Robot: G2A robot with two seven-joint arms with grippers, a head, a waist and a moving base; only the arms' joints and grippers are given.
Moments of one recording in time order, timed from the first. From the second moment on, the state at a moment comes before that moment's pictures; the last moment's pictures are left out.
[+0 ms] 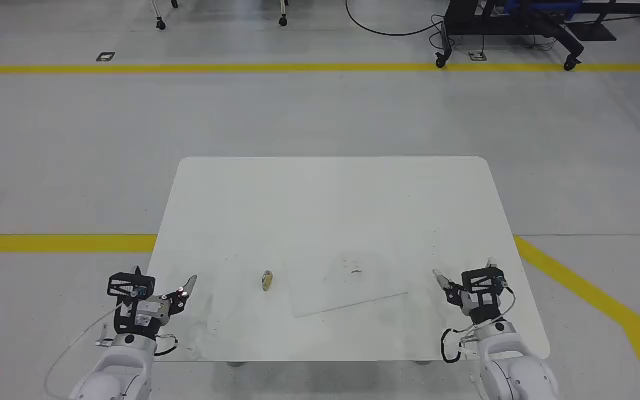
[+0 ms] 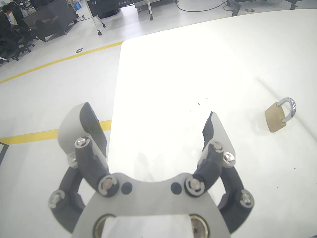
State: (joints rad) left arm 1.73 -1.15 -1.60 -1.80 1.33 0.00 0.00; right arm -1.72 -1.15 1.59 -1.79 -1.36 -0.03 0.00
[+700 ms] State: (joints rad) left arm 1.73 -1.15 -1.60 -1.80 1.33 0.00 0.00; right arm -1.56 -1.16 1.41 -1.73 -1.44 -0.18 0.12
